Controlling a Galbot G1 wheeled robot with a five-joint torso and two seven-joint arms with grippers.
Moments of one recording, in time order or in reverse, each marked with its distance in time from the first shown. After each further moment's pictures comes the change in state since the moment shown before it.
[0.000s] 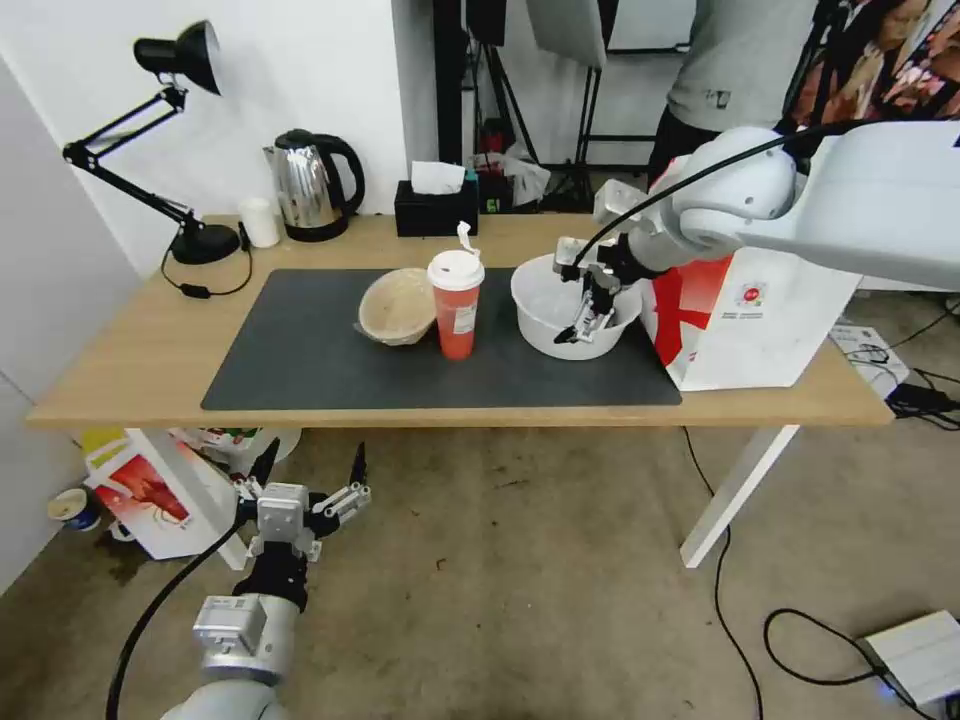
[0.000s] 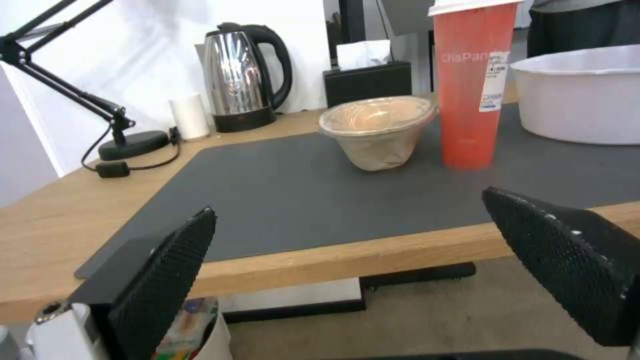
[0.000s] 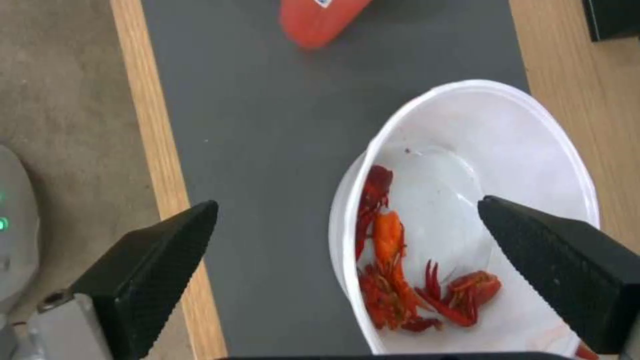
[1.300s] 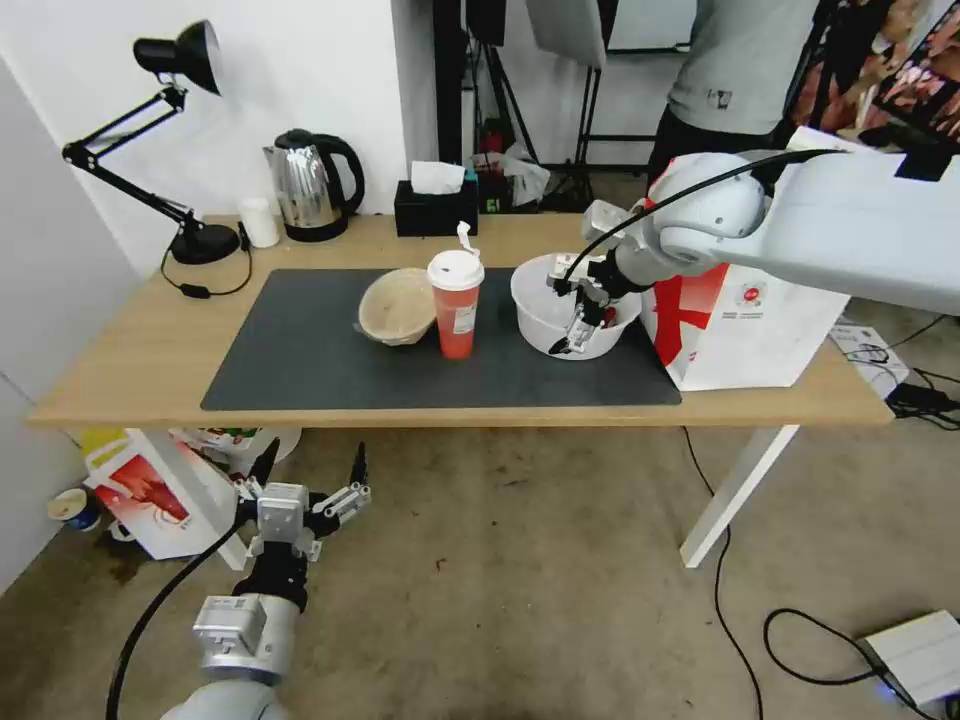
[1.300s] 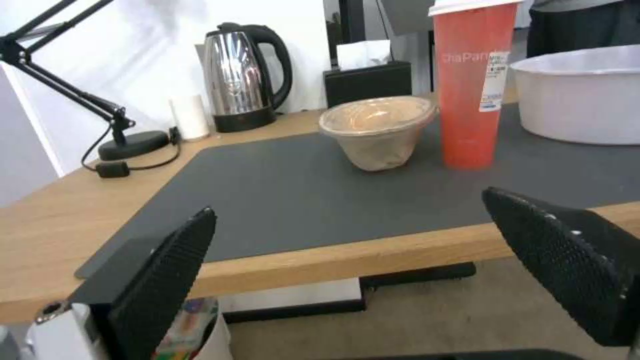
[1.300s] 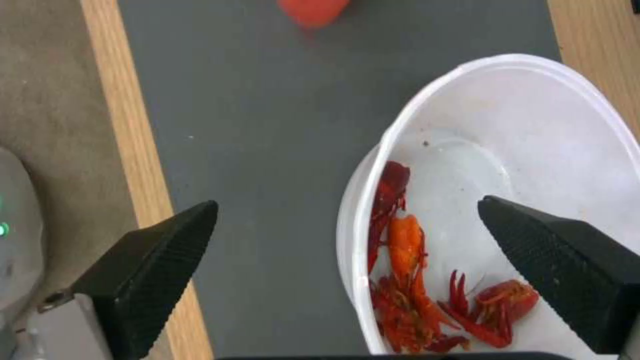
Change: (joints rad) left arm 0.000 0.000 0.000 0.000 0.000 0.000 0.000; right arm -0.123 -0.028 0.065 -0.080 -0.044 -0.008 -0.008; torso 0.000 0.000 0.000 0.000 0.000
